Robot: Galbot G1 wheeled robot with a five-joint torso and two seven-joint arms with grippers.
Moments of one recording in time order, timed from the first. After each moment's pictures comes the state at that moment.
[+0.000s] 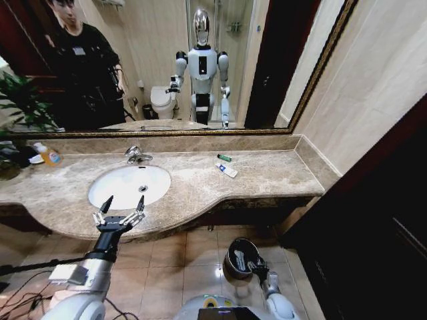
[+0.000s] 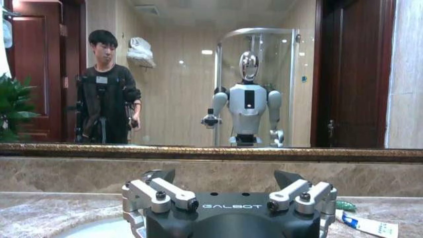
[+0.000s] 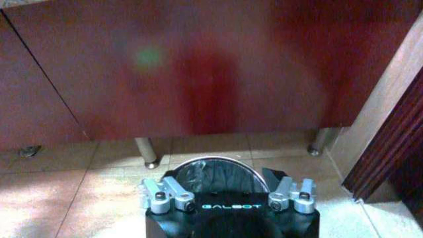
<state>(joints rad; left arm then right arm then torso) 1.84 -1.36 -0.82 -2.47 -0.37 0.04 0.05 -1.40 1.36 0.41 1.16 0.29 0.18 0.01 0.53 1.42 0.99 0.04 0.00</state>
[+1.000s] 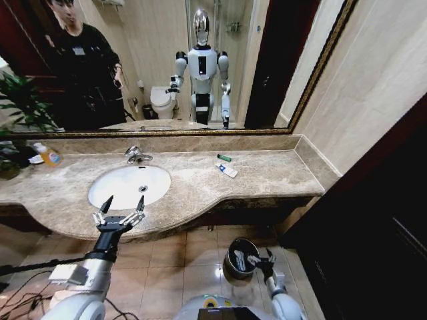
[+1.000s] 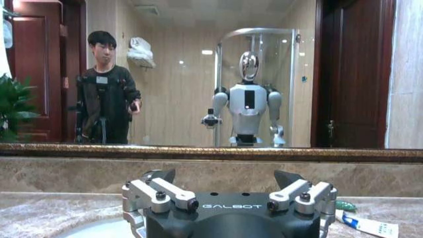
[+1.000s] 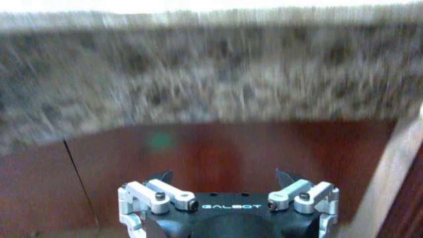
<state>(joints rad) 1.84 -1.36 -0.82 -2.47 -0.37 0.04 0.05 -1.59 1.32 0.46 1.59 0.24 0.24 0.06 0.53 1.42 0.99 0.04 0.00</state>
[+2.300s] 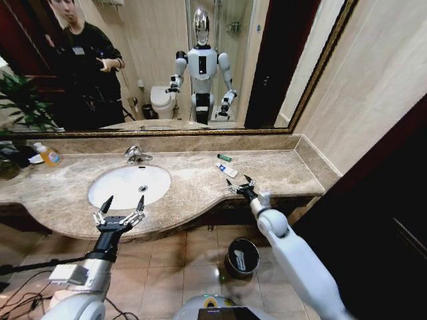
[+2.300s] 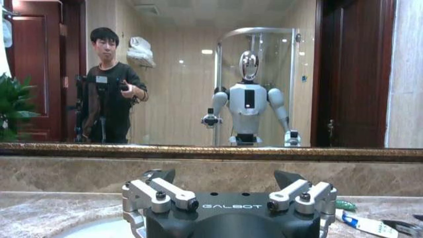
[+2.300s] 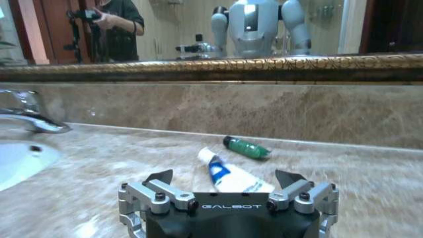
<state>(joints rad) 1.84 -1.36 -0.82 -2.47 -0.37 0.04 0.05 -0.83 1.16 0.15 1.62 0.46 -0.23 0.04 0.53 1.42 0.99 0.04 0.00</state>
